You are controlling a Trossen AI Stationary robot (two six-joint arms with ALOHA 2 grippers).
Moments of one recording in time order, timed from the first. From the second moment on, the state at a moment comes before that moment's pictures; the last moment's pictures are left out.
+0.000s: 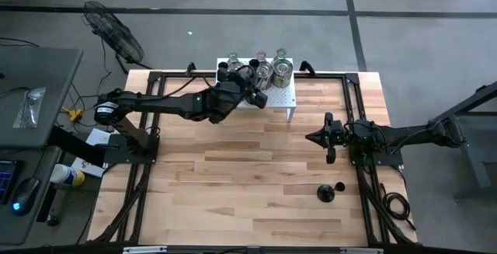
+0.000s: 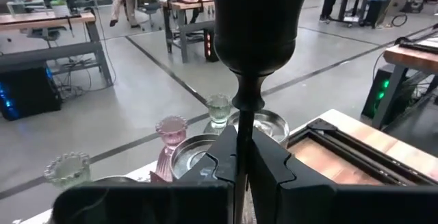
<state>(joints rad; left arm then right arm) 0.06 1.61 1.41 0.04 -0.88 -0.18 0.01 0.32 0.01 0.18 0.08 0.21</state>
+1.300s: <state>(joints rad) 0.02 1.61 1.41 0.01 -0.97 -0.22 0.01 0.32 0.01 0.18 0.08 0.21</state>
